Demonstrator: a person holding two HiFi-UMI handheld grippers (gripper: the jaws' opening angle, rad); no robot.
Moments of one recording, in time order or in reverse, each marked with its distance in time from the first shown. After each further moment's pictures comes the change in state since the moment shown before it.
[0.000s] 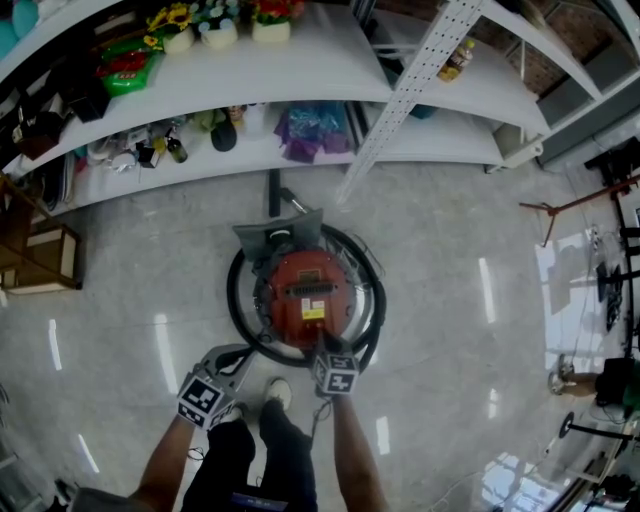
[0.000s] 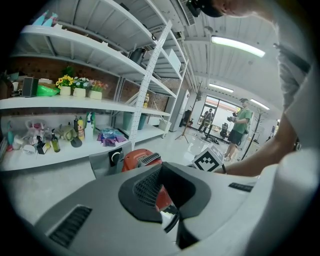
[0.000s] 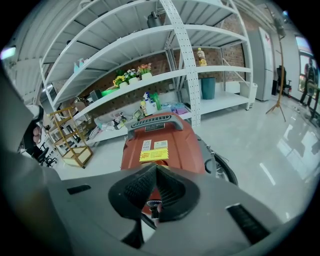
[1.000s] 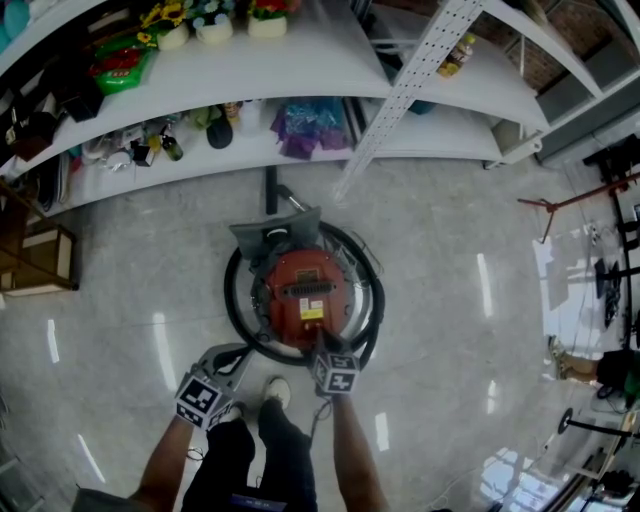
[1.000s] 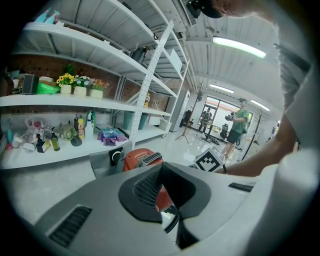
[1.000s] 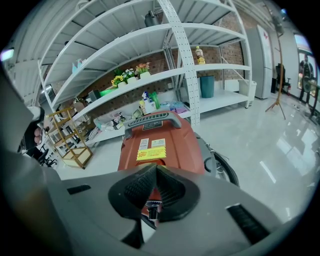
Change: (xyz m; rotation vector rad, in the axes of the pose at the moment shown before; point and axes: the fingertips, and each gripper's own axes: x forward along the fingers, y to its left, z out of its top) left arm 0.005 0.006 -0.002 -0.014 0.001 -0.005; right arm 0.005 -0.008 -0.006 0.016 0.014 -0.004
